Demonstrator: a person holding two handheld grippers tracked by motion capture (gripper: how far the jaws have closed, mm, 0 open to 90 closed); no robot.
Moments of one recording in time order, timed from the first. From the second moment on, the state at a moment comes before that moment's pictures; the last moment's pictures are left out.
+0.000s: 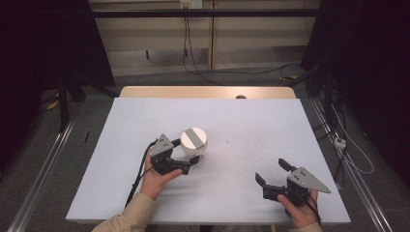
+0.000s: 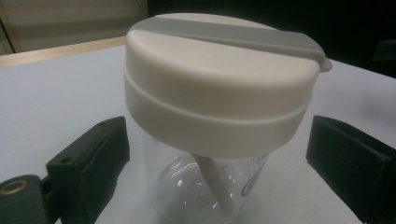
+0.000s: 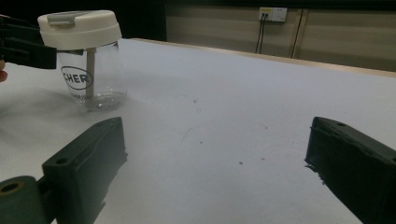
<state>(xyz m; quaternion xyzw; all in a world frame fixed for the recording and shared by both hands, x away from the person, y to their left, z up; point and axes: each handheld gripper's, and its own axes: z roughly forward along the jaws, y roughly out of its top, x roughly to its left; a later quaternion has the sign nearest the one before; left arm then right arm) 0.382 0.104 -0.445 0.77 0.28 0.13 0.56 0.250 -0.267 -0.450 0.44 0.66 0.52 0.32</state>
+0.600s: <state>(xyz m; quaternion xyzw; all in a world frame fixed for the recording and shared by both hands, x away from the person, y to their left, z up) 0.392 0.088 -0.453 0.78 0.27 0.14 0.55 0.250 -0.267 -0.451 0.44 0.66 0.52 0.32</state>
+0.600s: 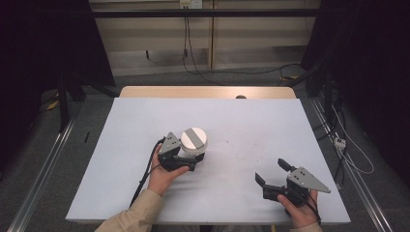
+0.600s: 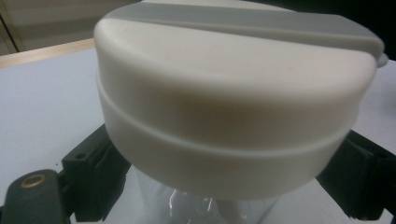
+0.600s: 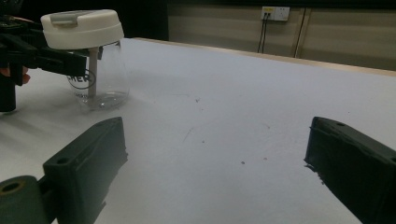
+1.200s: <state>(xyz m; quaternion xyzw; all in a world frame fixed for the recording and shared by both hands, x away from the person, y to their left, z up) 0.396 0.087 -0.454 0.77 0.28 0.15 0.56 0.250 -0.268 -0.450 0.44 0.66 0.52 0.32</state>
